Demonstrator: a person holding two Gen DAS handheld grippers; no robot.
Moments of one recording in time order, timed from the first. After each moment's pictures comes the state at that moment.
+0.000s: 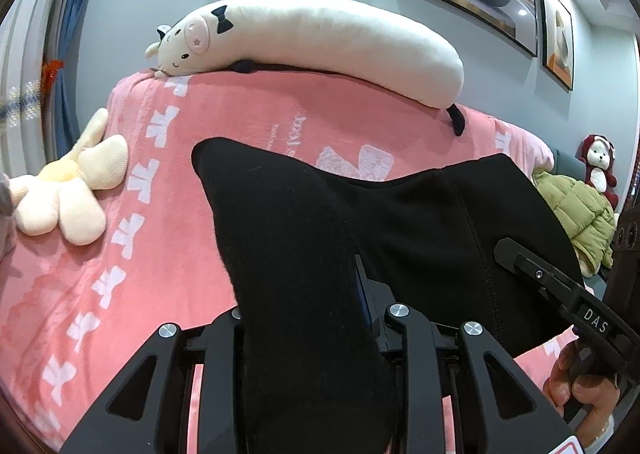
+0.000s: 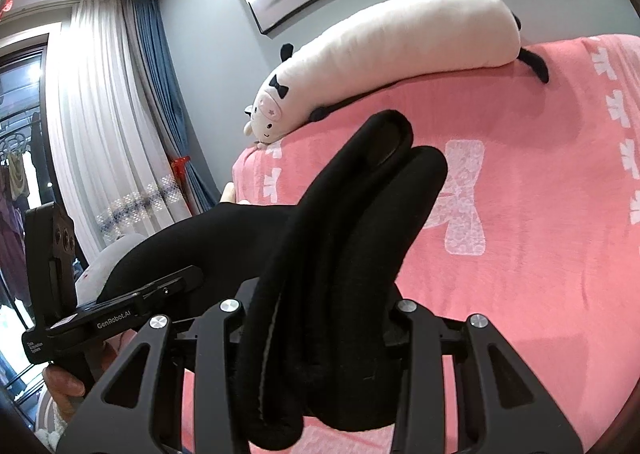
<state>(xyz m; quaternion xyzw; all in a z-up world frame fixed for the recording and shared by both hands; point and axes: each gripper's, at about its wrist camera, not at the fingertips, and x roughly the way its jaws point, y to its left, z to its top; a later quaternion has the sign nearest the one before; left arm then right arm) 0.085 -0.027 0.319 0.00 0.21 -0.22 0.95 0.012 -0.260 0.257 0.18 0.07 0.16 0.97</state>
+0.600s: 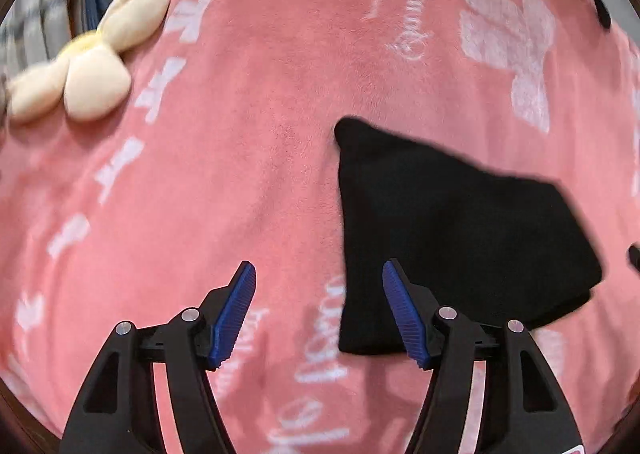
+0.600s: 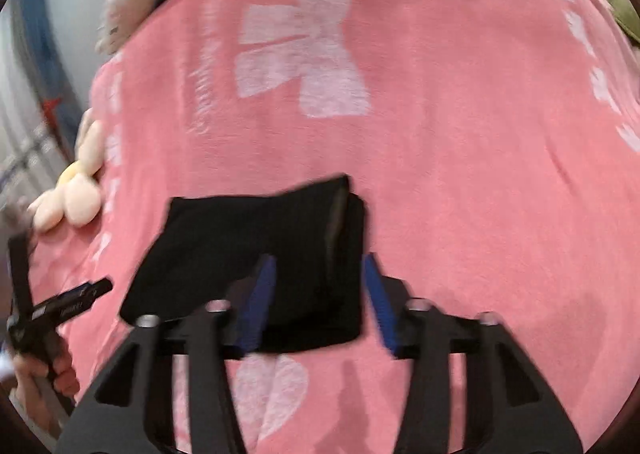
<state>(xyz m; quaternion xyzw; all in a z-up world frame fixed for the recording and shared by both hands) 0.256 -0.003 0.091 0.02 0.38 -0.06 0.92 0.157 -0.320 0.059 0.19 0.24 0.03 0.95</state>
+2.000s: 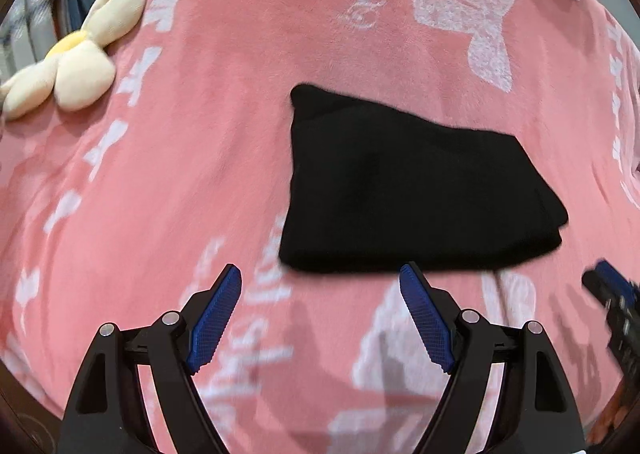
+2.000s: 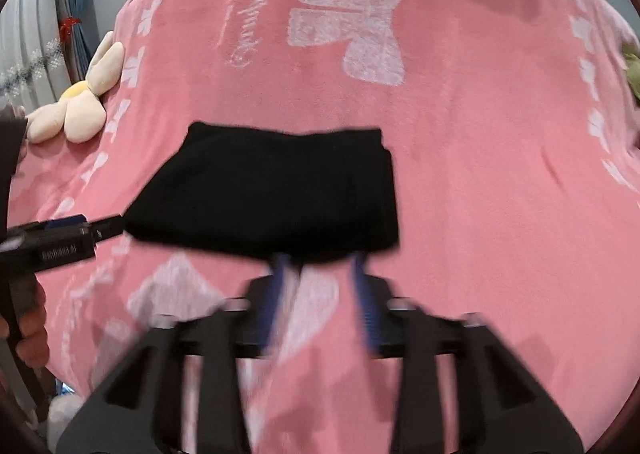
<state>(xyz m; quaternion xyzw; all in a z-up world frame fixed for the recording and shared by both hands) 0.192 -0.034 0.078 0.04 0.41 -0.08 0.91 0.081 -0.242 0.028 0.09 0.27 -0.01 0.96</state>
